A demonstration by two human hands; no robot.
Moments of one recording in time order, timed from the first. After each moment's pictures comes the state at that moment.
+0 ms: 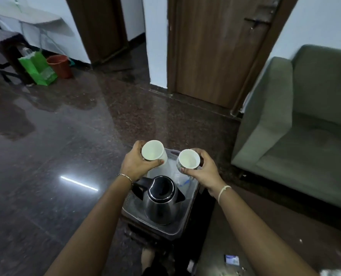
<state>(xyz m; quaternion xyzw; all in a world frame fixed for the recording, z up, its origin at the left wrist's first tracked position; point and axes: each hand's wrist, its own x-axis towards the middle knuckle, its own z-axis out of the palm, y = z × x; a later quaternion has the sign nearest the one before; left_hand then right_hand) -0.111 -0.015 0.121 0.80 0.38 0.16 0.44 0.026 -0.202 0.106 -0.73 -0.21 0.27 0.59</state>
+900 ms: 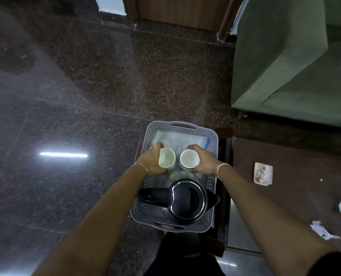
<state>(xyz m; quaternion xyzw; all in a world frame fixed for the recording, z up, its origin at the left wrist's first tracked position) -0.032 0.073 -0.068 0.88 0.19 -0.25 0.35 0.069 -0.126 -0.075 -0.85 -0.21 0.41 0.26</state>
